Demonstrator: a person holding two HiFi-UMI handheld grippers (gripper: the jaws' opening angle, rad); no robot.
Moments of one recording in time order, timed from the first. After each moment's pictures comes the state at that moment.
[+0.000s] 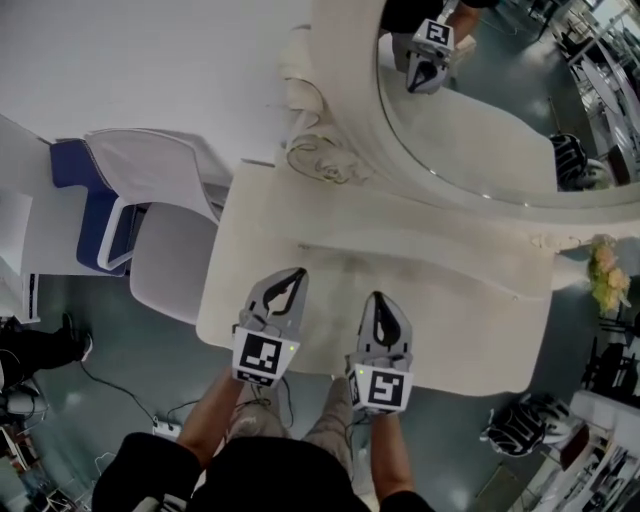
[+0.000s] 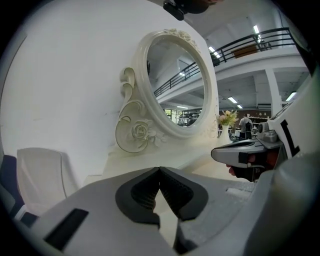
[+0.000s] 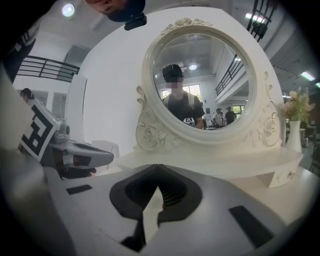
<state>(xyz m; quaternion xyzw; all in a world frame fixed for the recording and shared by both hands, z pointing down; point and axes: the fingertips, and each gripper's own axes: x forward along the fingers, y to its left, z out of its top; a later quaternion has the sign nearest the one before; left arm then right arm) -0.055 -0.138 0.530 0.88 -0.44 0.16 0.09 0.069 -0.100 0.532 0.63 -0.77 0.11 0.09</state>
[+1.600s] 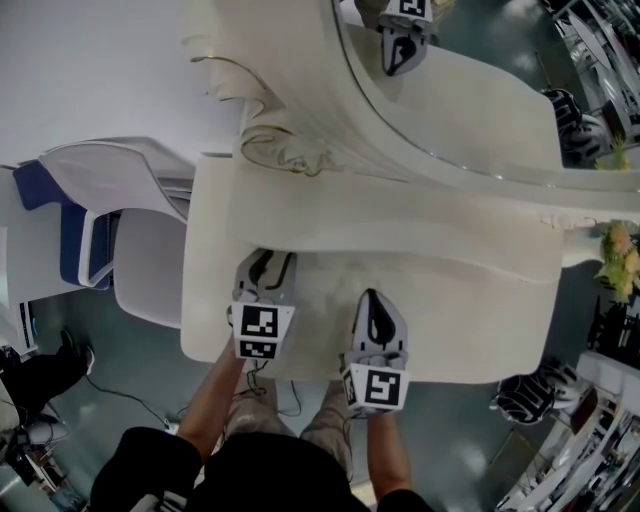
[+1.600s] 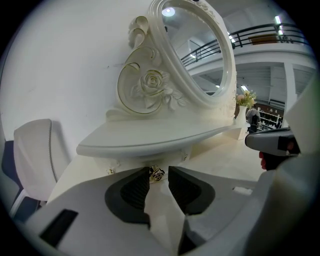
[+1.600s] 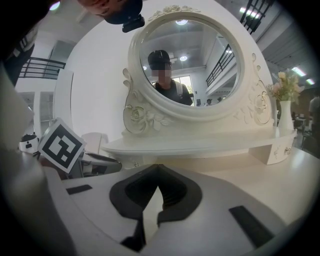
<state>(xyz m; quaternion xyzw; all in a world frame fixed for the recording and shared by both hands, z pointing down) -0.053 -0.192 0.644 0.84 -0.46 0.24 0.16 0.087 -0.108 0.598 0.66 -0.73 0.16 0.11</state>
